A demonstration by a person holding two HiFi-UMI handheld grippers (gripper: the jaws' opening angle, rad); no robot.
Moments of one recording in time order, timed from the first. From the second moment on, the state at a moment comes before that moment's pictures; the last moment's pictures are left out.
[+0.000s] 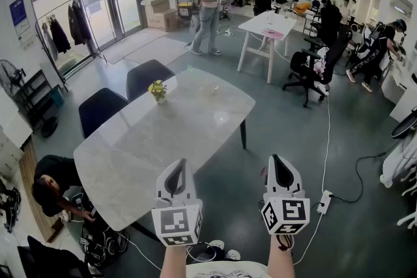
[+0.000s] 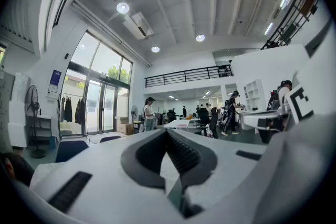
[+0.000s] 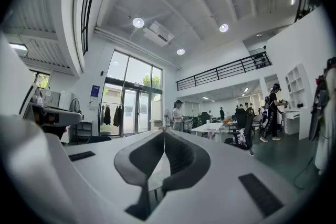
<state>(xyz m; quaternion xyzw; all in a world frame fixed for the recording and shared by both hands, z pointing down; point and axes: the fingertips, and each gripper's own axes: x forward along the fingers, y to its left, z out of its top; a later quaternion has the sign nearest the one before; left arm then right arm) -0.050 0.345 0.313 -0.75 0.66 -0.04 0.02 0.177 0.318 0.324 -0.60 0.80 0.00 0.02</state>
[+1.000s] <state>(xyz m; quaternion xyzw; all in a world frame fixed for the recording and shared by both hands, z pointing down) -0.055 0.330 0.314 -0.75 0.66 -0.04 0.02 0.165 0.301 0.327 -0.59 0.81 0.00 0.00</state>
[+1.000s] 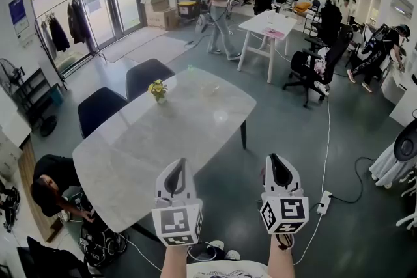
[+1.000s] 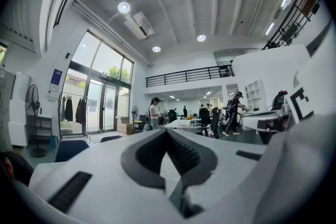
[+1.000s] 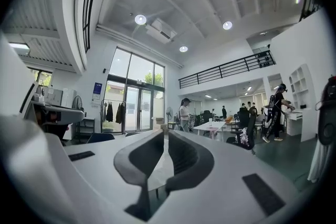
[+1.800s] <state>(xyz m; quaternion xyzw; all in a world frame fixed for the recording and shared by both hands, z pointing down) -0.076 0.286 0.330 -0.77 0.64 -0.04 0.01 0.149 0.277 0.336 -0.61 0.80 -0.01 0.01</state>
